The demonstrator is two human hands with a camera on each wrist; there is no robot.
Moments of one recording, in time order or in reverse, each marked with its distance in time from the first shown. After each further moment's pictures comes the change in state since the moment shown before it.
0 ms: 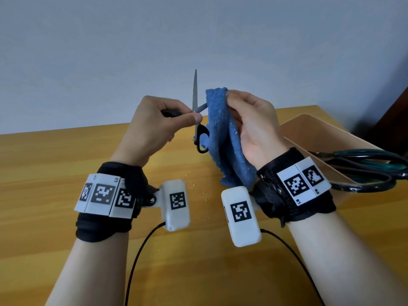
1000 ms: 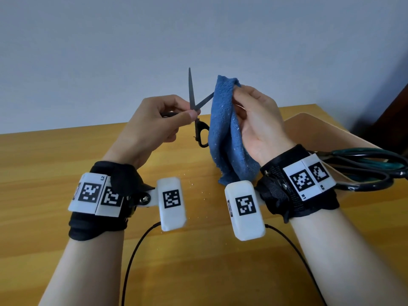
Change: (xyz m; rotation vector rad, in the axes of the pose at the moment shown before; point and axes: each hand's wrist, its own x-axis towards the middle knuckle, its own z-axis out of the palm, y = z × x) left_hand -0.004 0.005 -0.002 -0.073 -0.118 -0.067; right_hand 0.001 -0.009 -0.003 0.096 0.008 -0.029
